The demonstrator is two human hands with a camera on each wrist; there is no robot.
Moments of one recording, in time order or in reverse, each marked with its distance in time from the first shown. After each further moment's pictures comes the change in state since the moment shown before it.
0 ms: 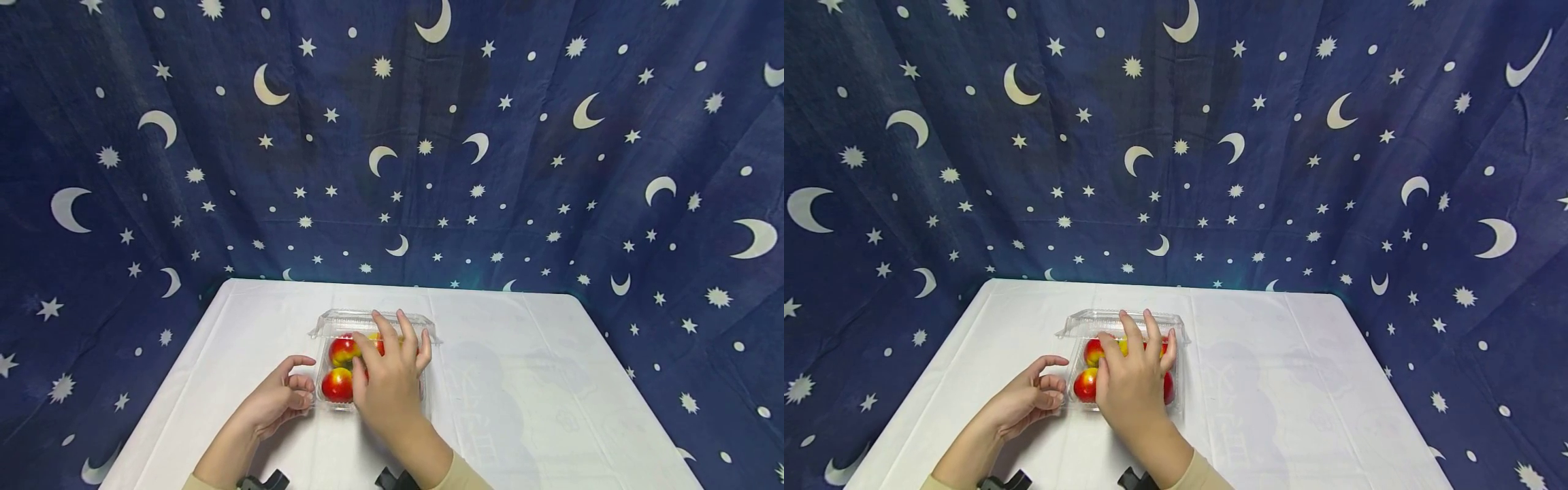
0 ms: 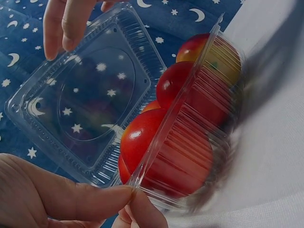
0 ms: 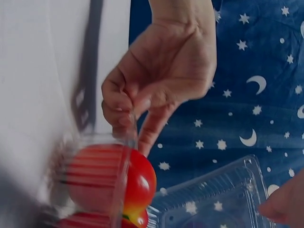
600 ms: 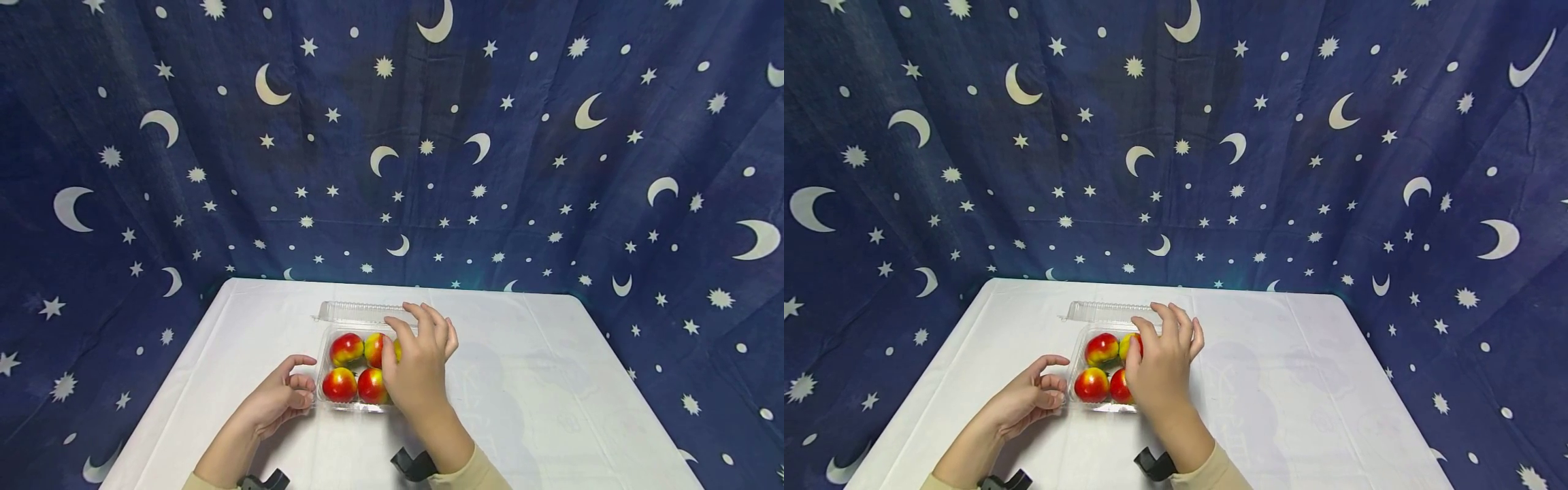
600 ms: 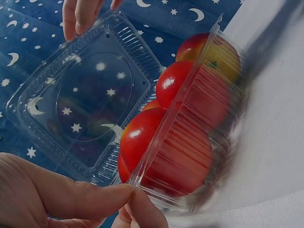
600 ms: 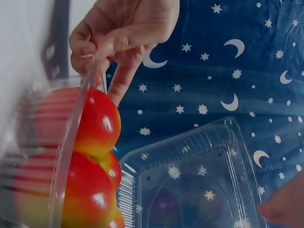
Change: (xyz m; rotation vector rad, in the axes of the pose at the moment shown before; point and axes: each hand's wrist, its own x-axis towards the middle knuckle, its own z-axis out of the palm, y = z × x) left_hand -0.001 0.001 0.000 0.005 -0.004 0.001; right_hand 0.018 0.029 -0.020 0.068 0.039 0.116
